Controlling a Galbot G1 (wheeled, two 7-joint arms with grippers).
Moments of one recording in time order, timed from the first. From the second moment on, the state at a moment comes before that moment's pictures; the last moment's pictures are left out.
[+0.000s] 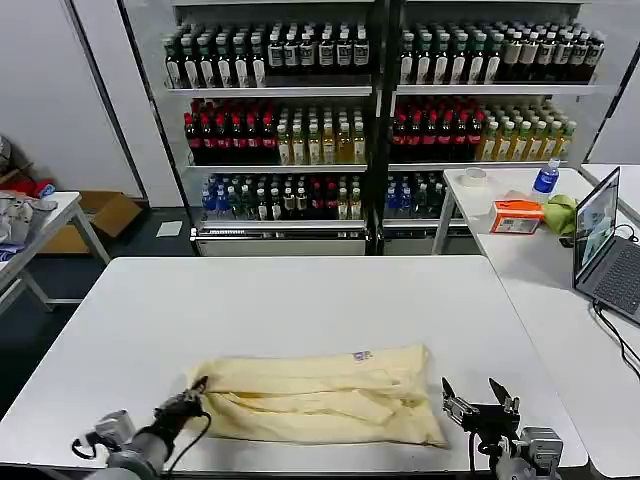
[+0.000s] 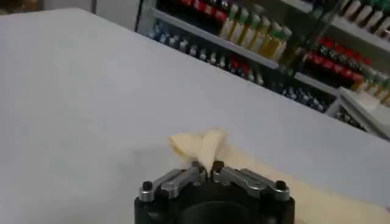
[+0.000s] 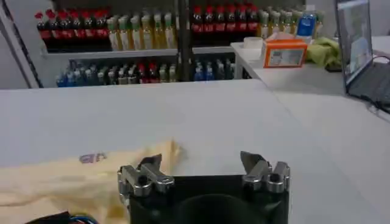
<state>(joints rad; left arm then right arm) 1.55 -1.12 -0.63 -2.10 -0.97 0.47 -0.29 -1.70 1.10 0.56 2.35 0.57 -0.50 0.38</state>
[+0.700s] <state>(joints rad) 1.51 -1.02 -0.85 -2.12 -1.35 0.51 -0.33 -1.68 1.09 0.55 2.32 0.57 -0.50 0.38</state>
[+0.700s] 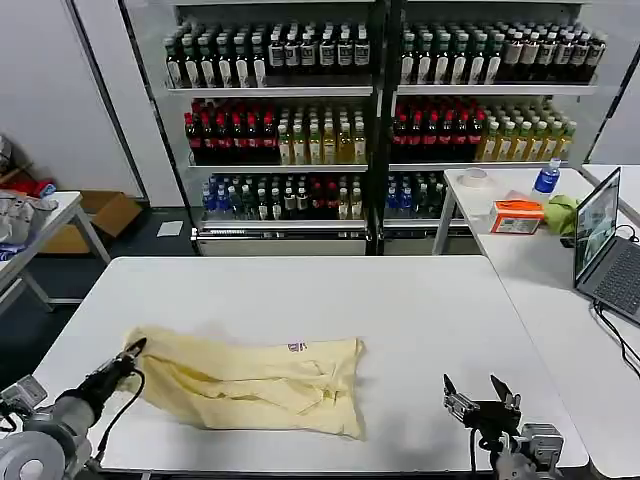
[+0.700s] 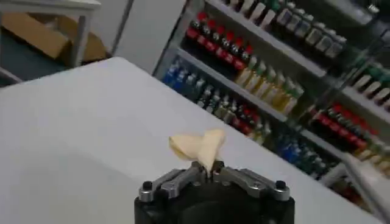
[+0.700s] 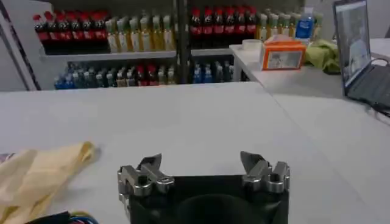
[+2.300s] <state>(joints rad) 1.29 -1.30 -0.22 -2.15 -1.22 0.45 -0.35 -1.60 1.05 0.50 2.26 0.60 -0.50 0.38</state>
